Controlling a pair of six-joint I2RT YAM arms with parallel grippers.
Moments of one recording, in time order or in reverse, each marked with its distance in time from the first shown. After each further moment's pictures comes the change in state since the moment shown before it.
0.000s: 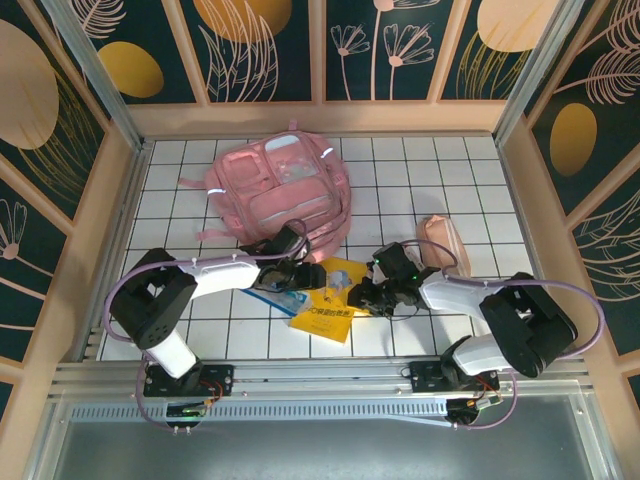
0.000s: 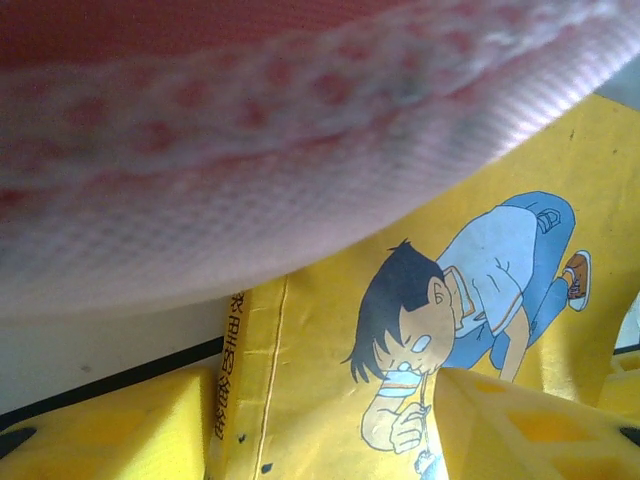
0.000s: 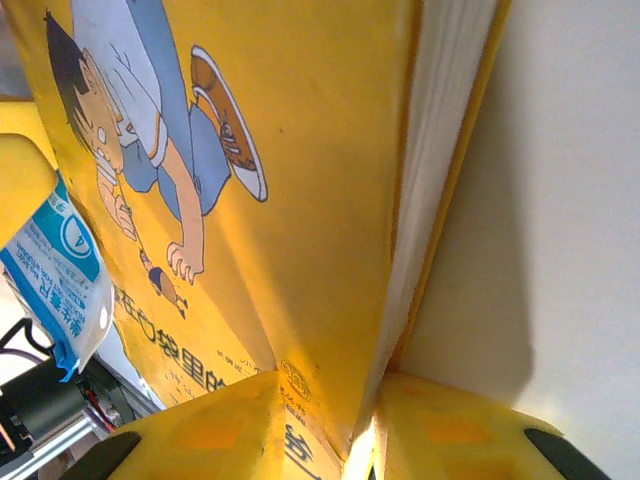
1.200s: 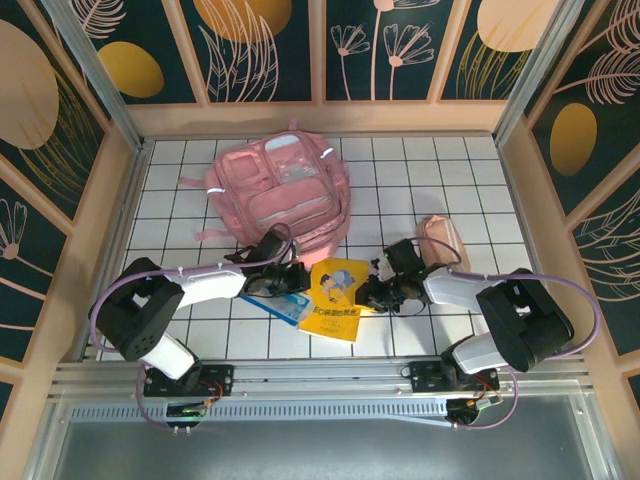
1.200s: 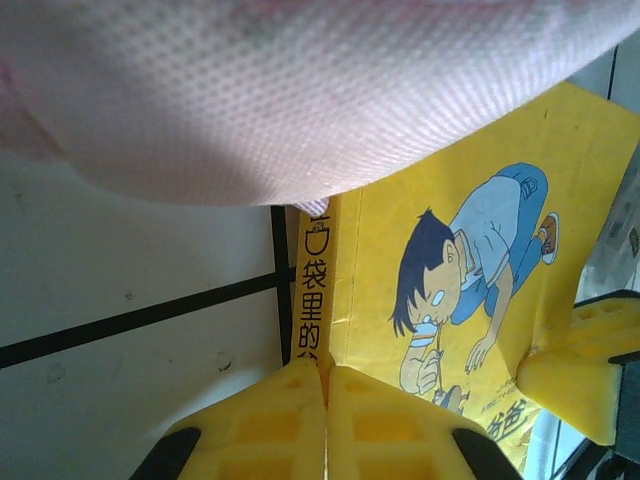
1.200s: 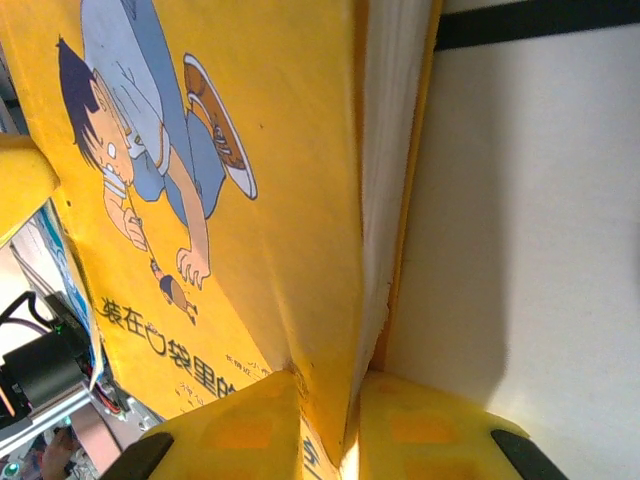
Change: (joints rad) left arm 0.031 -0.089 -0.156 0.167 0.084 -0.115; right arm -0.105 0.018 -0.003 -0.031 -0.085 -0.158
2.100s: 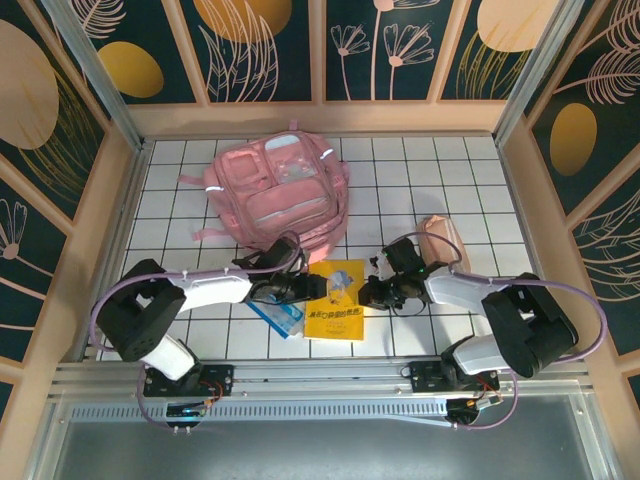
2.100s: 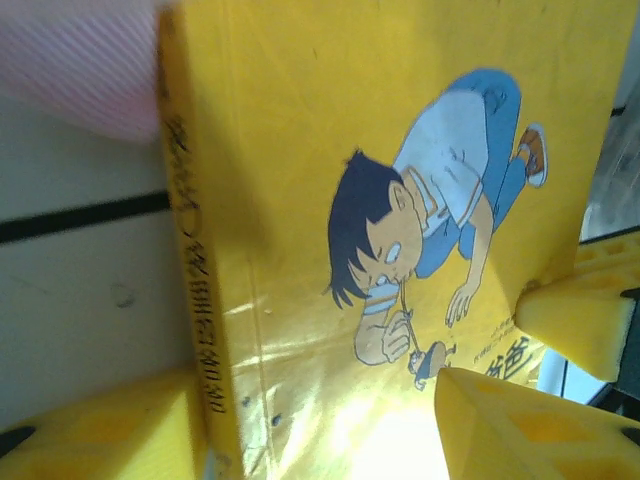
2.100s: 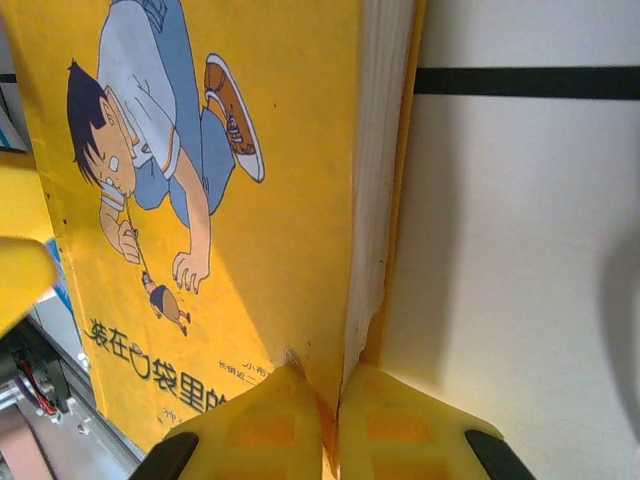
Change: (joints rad) left arm -0.087 0.017 0.046 -0.085 -0.021 0.000; right arm 0.007 -0.035 0.021 -0.075 0.082 -0.134
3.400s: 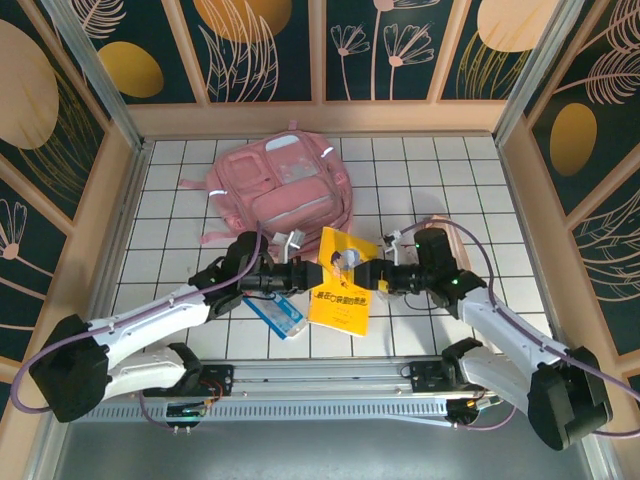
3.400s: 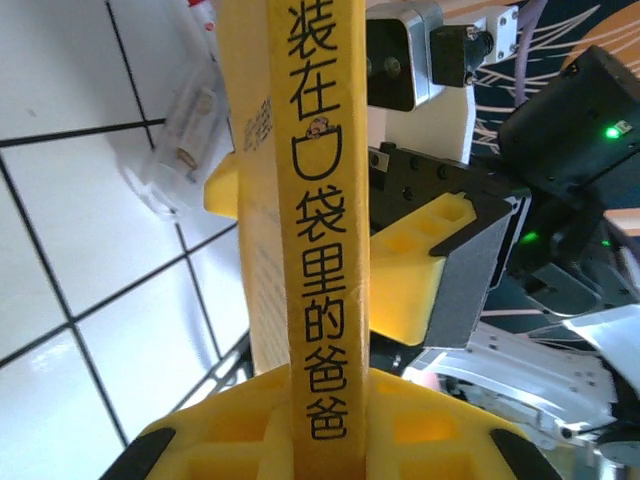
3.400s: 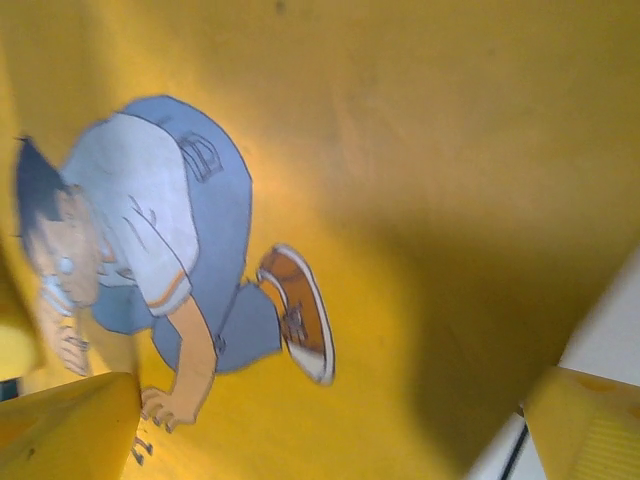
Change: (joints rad) left arm 0.002 -0.443 -0.116 0.300 0.261 -0.259; right arm -0.109 -0.431 -0.027 0.066 -0.285 0.027
